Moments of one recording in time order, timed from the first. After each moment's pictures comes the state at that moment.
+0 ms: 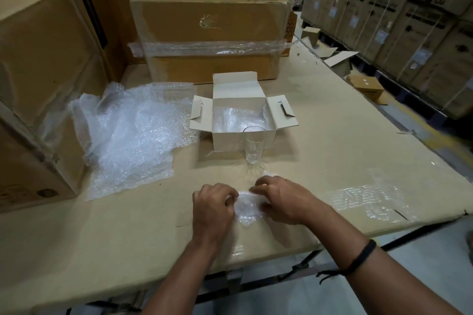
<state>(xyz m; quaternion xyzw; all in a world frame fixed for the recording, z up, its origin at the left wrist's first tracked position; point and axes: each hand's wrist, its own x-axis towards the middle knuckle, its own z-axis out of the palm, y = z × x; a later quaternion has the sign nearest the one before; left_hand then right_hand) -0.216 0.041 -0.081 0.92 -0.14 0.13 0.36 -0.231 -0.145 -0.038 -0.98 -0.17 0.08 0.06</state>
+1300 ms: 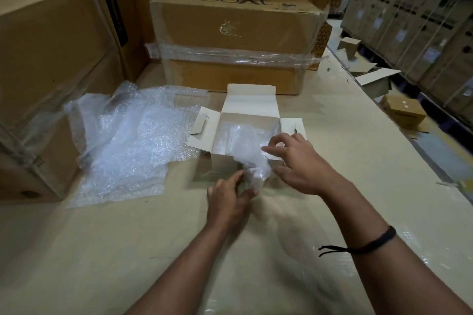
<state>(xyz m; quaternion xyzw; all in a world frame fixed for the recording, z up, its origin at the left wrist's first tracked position) -0.116 -0.032 -0.098 0.91 -0.04 0.04 0.42 -0.118 -0.209 0.029 -0.98 -0.17 -0.01 0.12</state>
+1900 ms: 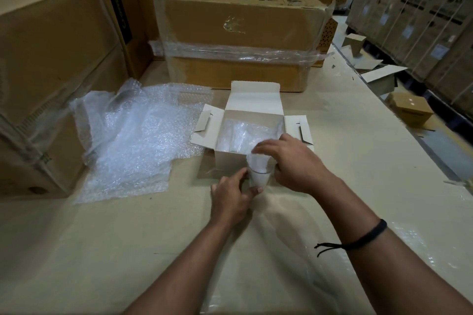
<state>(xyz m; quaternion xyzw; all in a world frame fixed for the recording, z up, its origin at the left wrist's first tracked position) -0.117 -0.032 -0.094 0.91 -0.04 0.04 0.40 -0.116 -0.188 0.031 -0.97 -0.22 -0.05 0.09</state>
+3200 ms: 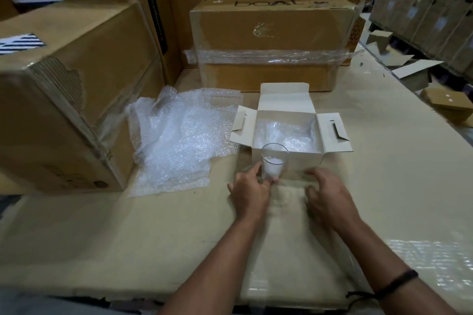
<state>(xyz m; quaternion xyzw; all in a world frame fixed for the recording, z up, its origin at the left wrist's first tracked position) -0.129 -0.003 -0.077 0.90 0.11 0.08 0.41 -0.161 -0.174 -0.068 -0.95 0.02 -0.09 0.29</state>
